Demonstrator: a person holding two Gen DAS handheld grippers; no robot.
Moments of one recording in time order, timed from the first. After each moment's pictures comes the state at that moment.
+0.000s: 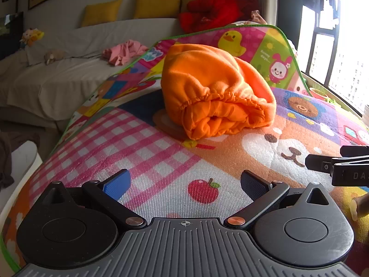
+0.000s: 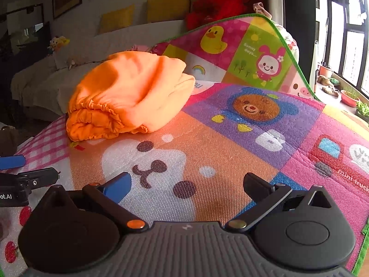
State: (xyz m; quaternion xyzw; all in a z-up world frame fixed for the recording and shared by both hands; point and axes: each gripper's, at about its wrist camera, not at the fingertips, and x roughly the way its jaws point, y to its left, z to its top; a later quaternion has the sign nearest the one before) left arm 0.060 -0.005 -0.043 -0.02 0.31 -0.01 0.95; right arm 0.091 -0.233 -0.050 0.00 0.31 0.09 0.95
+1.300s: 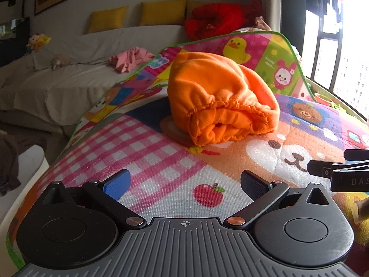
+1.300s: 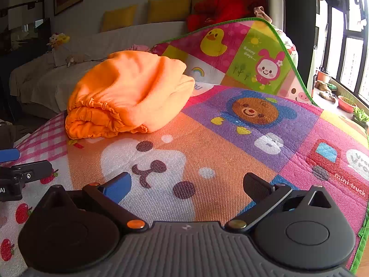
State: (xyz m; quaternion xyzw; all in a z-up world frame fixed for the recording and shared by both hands) left arm 0.054 -0.004 -0.038 -0.01 0.29 0.02 0.96; right arm 0.089 -0.231 -0.050 -0.01 0.31 0.09 0.95
